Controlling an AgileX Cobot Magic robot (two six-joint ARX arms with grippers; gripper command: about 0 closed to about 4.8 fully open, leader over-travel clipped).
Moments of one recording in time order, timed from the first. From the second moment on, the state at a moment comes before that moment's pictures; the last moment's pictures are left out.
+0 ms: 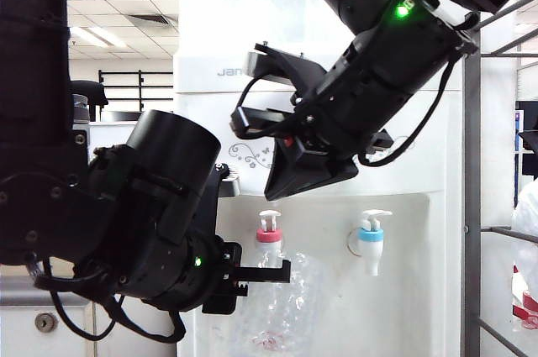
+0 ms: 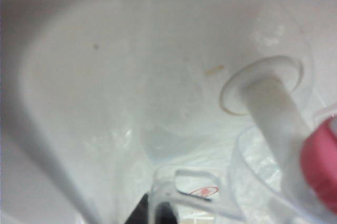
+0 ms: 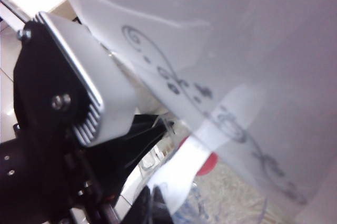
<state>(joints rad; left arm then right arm) -0.76 2.16 0.65 1.05 -0.53 -0.24 0.75 1.60 0.79 0.16 0.00 0.10</state>
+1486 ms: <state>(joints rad) -0.76 2.16 0.65 1.05 -0.53 -0.24 0.73 1.67 0.79 0.19 -0.05 0.09</state>
